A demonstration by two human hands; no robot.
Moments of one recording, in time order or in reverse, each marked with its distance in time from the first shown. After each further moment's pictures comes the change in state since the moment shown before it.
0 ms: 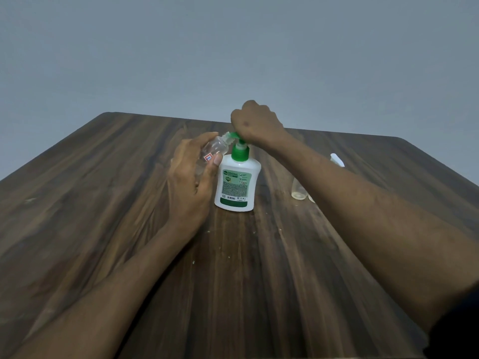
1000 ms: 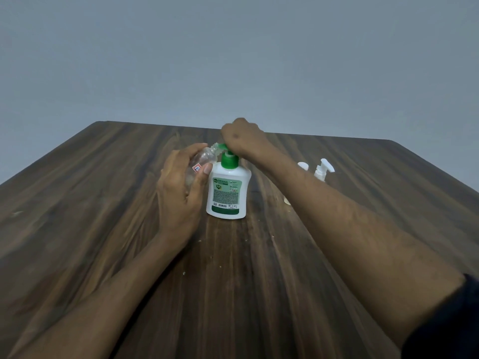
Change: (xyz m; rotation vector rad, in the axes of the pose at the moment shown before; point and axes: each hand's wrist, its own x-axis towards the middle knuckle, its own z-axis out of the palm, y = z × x) left_hand -0.001 -0.001 0.002 -0.004 -0.008 -0.025; right_hand 0.000 0.003 0.004 0.017 -0.011 0.016
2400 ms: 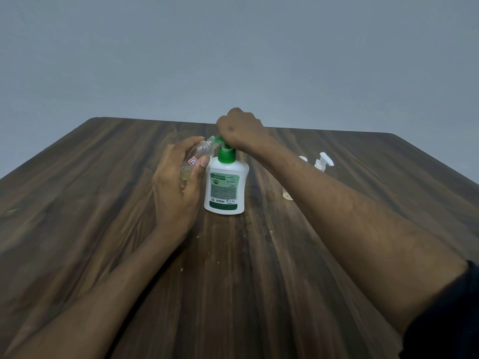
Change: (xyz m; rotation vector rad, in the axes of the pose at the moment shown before) left_hand 0.003 -0.002 0.000 -0.002 0.024 0.006; right_hand 0.001 -0.003 -0.003 -0.038 -0.013 -0.004
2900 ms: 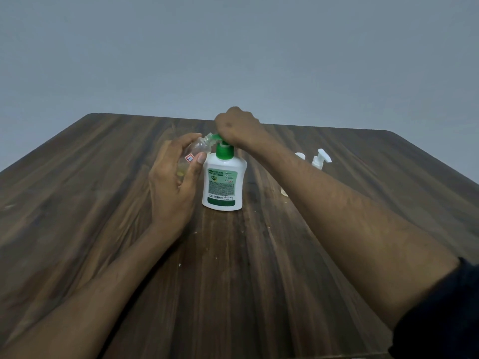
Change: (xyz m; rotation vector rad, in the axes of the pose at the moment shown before) left_hand 0.000 0.002 -0.001 0.005 -0.012 -0.012; right_hand -0.004 -0.001 -0.001 0.002 0.004 0.021
